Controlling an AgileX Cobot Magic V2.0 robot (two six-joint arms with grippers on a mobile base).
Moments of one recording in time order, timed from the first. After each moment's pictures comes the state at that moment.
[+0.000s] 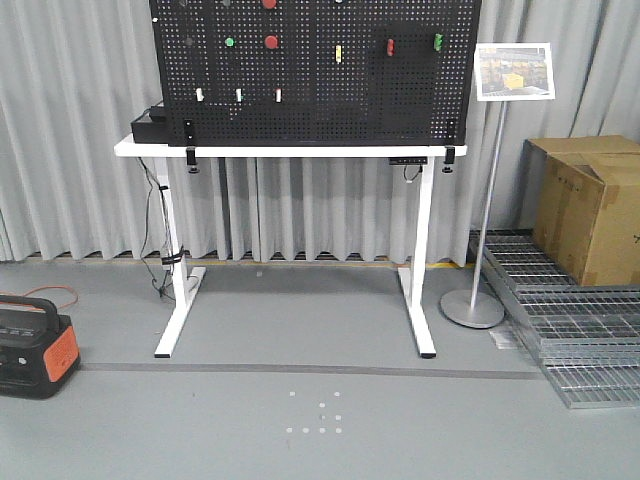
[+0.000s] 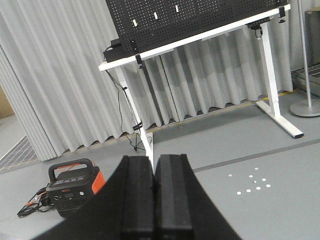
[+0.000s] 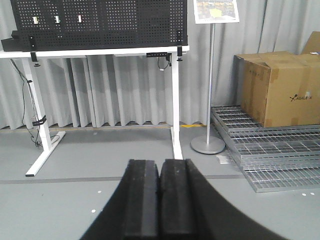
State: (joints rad) left arm -0.03 0.00 0.03 0.05 0.08 0.22; right arm -0.02 -0.01 0.03 -0.09 0.10 0.12
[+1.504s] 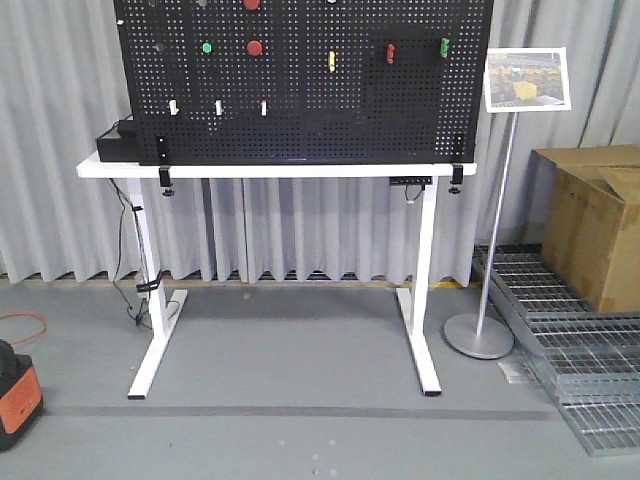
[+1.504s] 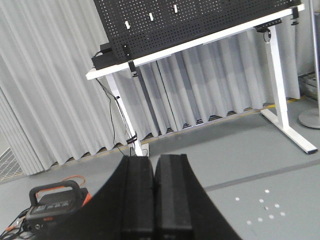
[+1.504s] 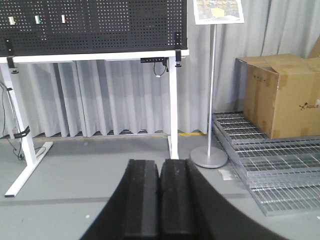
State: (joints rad) left arm -0.03 0.00 0.03 0.05 0.08 0.22; right arm -0.02 -0.01 0.03 -0.09 0.10 0.12
